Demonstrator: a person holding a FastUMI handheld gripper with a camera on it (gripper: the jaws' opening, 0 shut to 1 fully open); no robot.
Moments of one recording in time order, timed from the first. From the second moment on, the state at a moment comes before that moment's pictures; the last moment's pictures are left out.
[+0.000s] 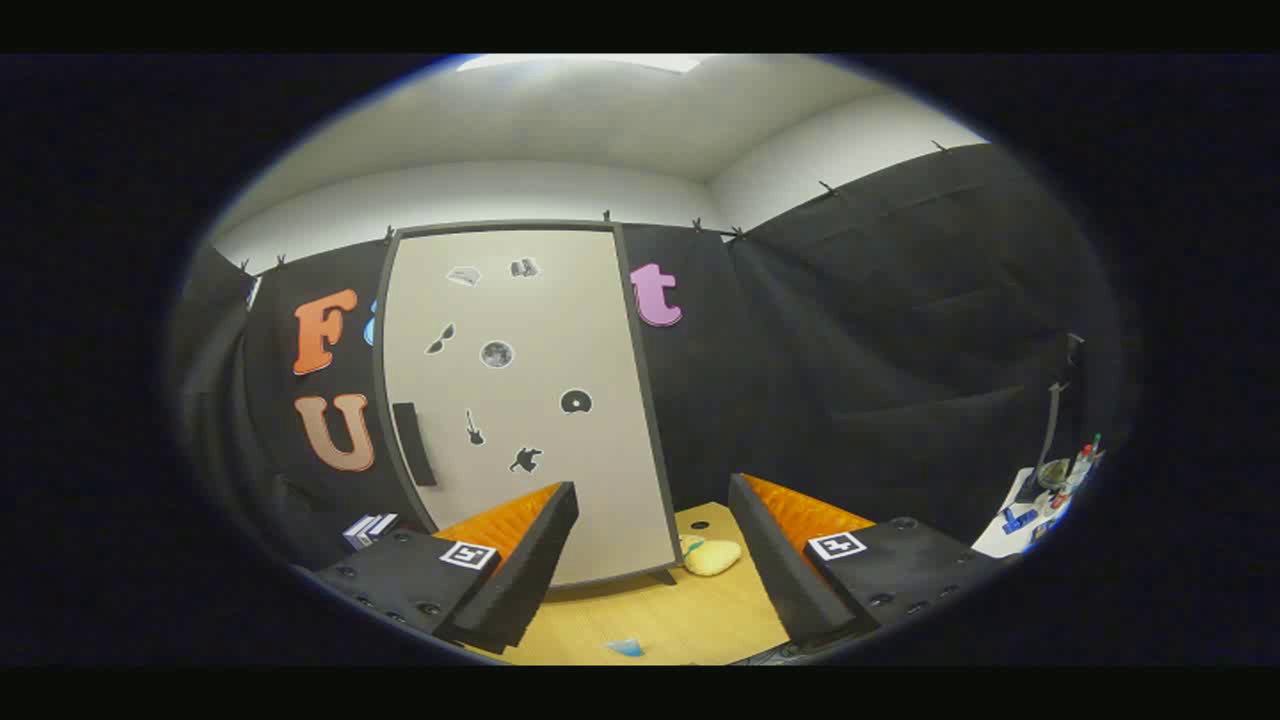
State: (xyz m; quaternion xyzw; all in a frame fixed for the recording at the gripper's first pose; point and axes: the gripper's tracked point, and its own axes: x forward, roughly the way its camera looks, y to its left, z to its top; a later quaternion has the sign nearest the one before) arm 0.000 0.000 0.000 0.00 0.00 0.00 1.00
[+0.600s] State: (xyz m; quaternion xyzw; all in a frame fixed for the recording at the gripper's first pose) arm -0.022 -0.001 0.003 -0.01 0.00 -0.02 1.00
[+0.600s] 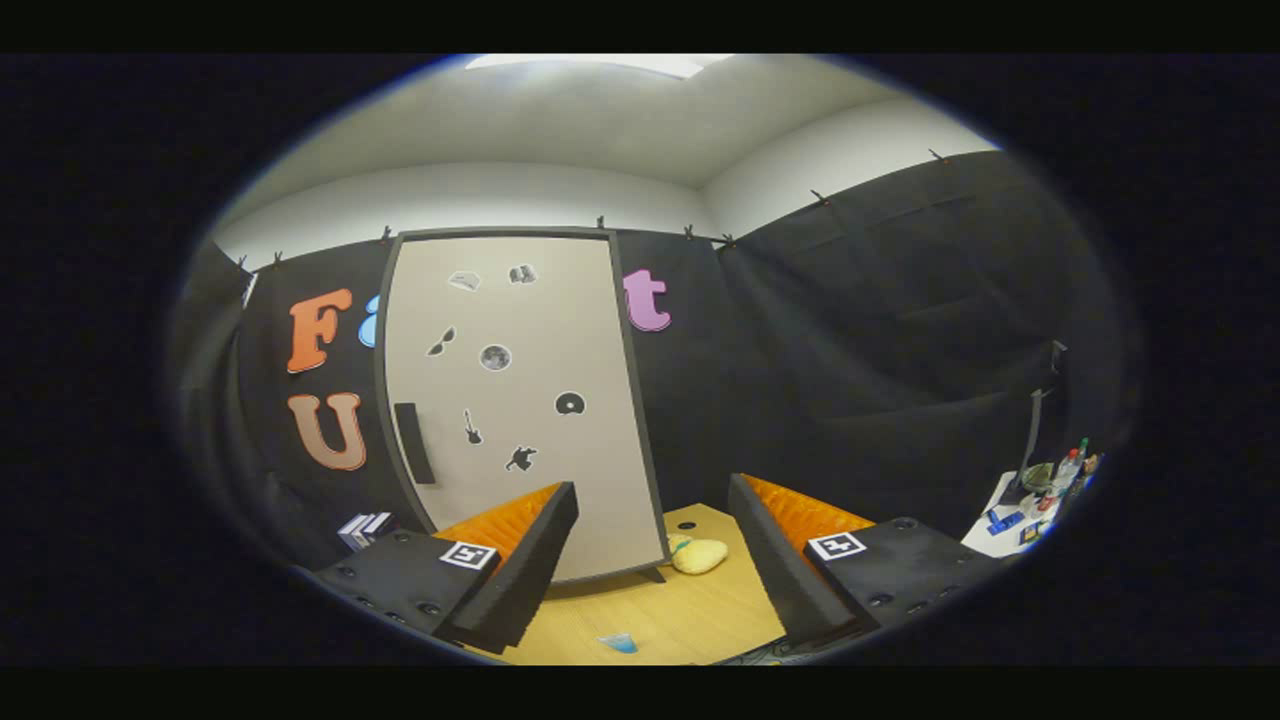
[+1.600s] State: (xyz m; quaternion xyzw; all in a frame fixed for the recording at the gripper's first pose) arm 0.099 0.232 -0.020 -0.02 0.05 0.17 0.98
